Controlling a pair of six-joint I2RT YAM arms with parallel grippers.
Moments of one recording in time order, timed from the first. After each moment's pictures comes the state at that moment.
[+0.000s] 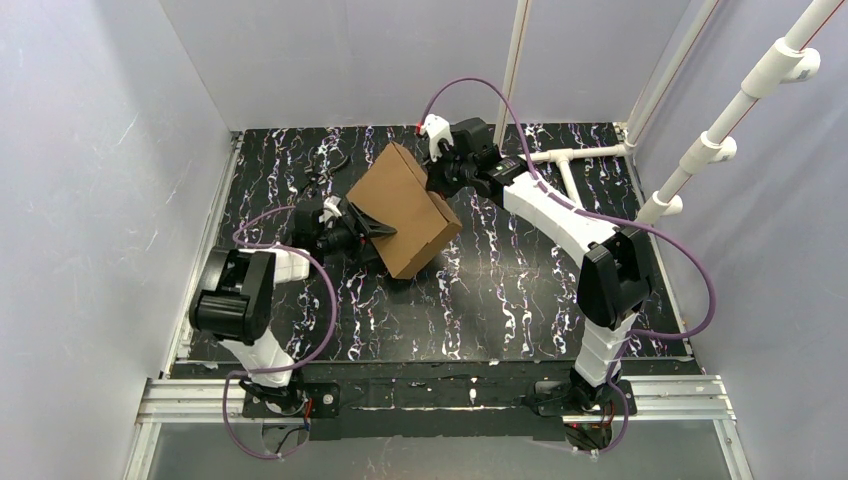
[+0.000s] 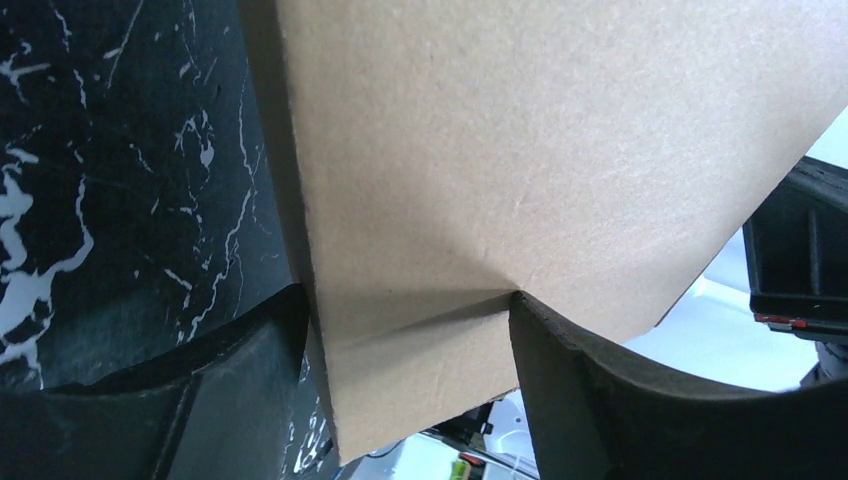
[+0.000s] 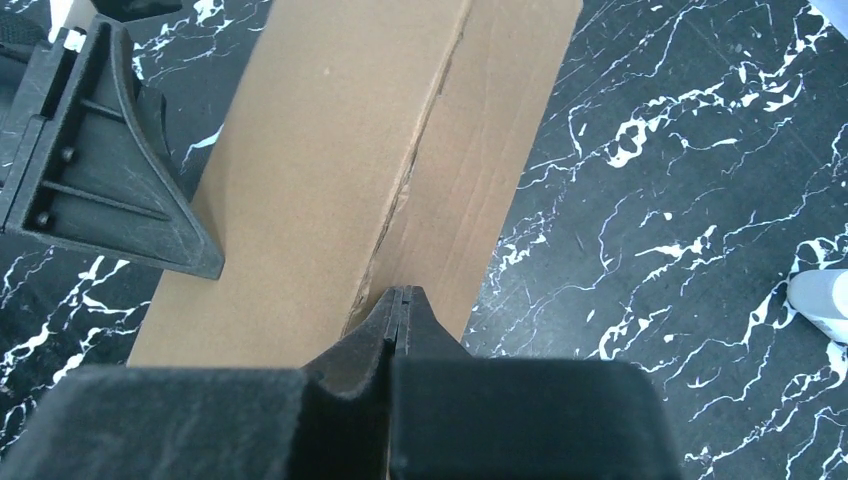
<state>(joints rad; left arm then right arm) -0.17 1.64 0.67 0.39 0.74 -1.16 0.64 1.83 1.62 -0.39 -0.25 -0.12</state>
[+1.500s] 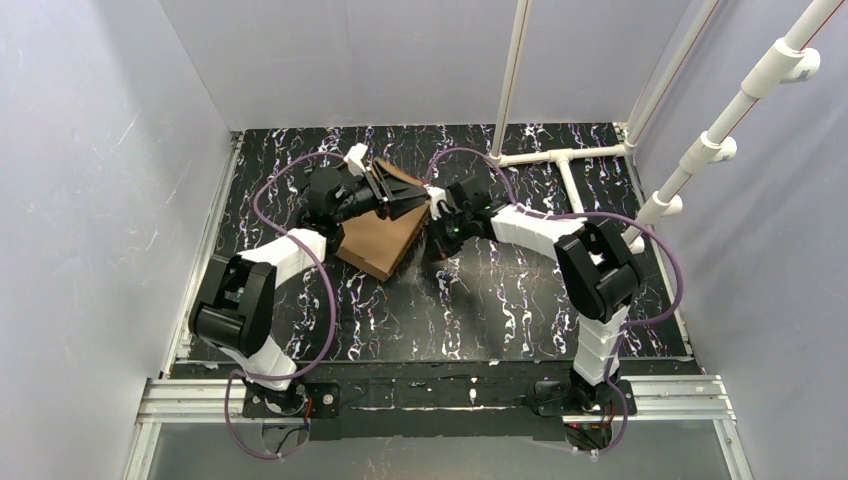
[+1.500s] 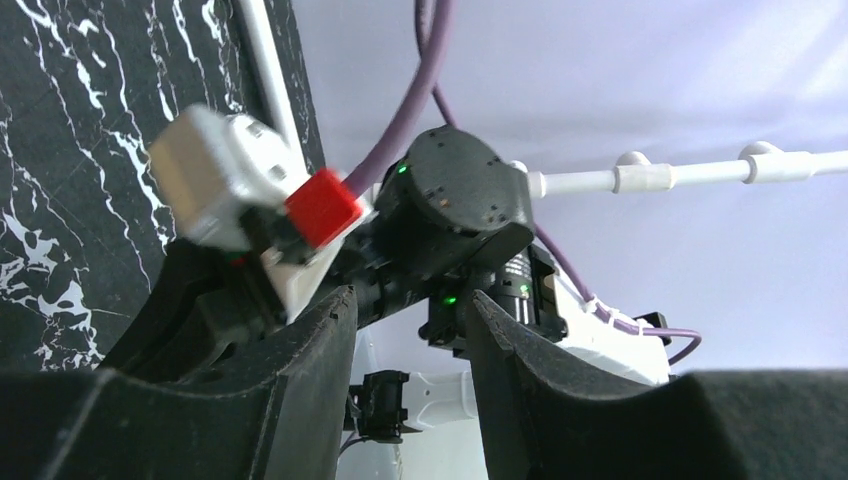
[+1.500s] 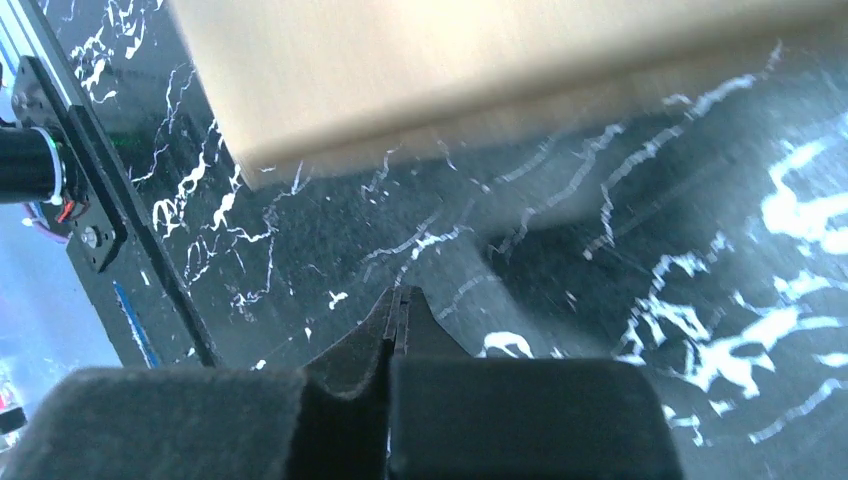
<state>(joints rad) -0.33 1.59 0.88 0.67 0.77 -1.35 0.66 1.91 1.29 -0.30 -0.61 0.09</state>
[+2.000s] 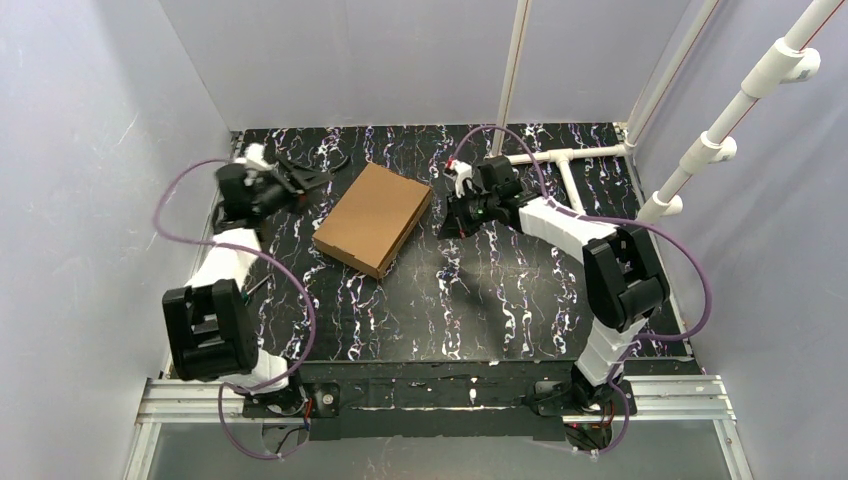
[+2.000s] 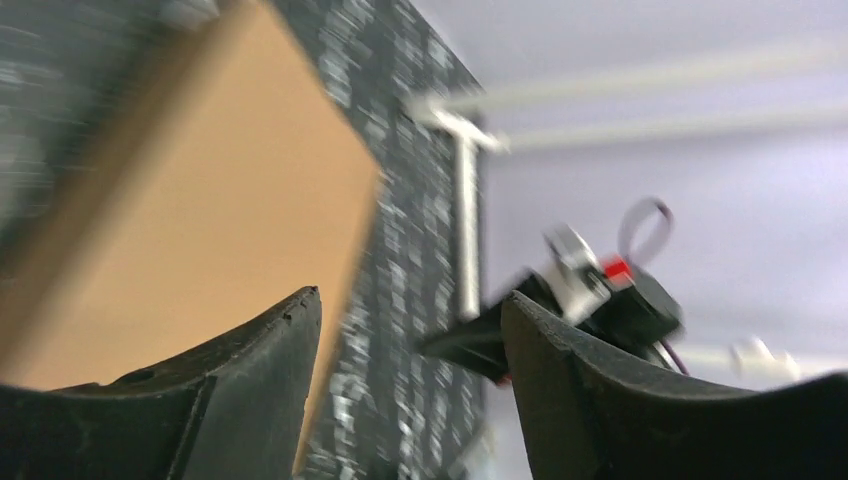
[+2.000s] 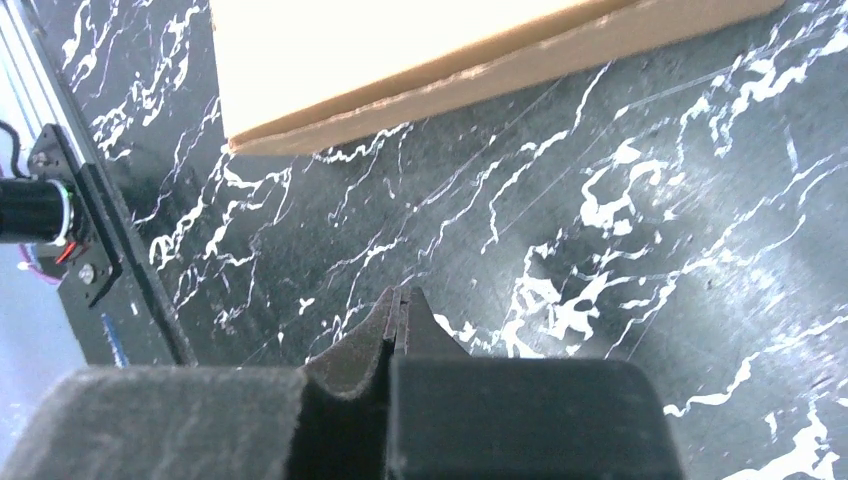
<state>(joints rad) 0.10 1.48 0.91 0.27 0.82 -1.01 0.52 1.77 1.22 -0.21 -0.66 0.08</state>
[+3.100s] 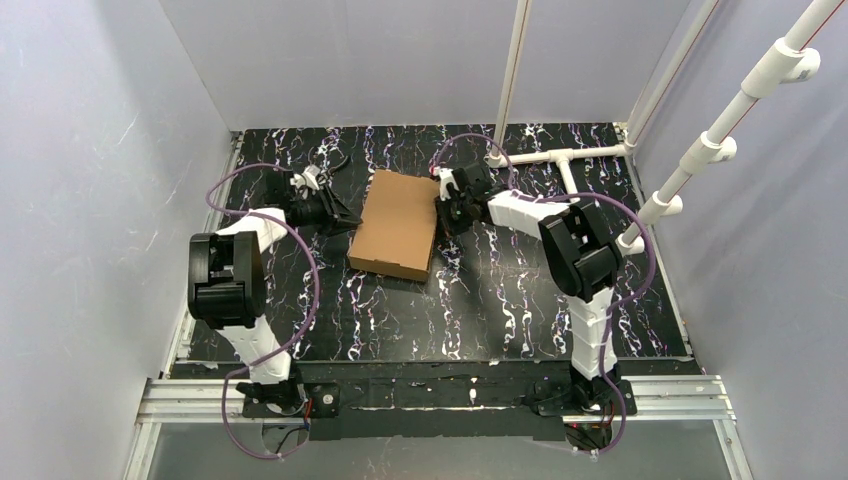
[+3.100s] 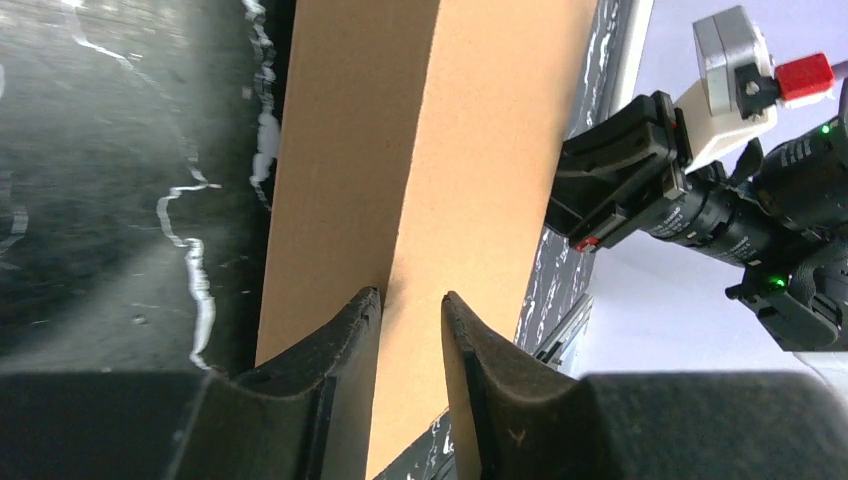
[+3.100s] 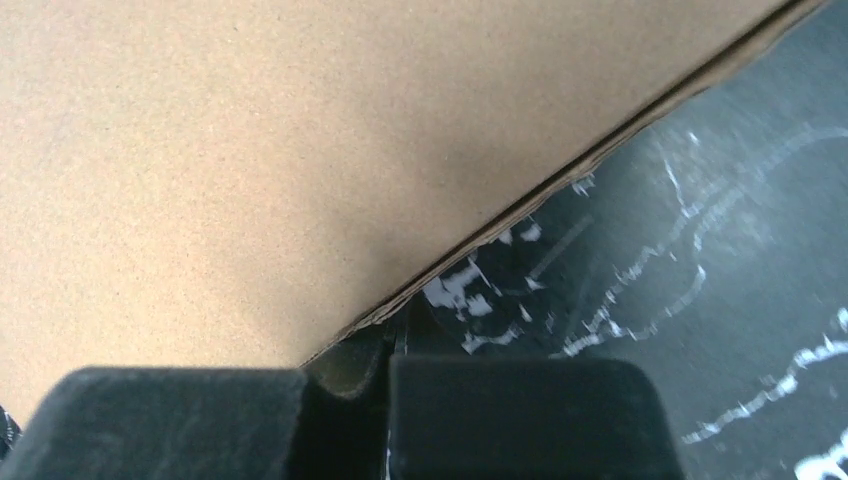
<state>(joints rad) 0.05 1.78 1.05 -0.17 0.80 -0.55 0.58 2.09 1.45 -0.26 -0.38 0.10</state>
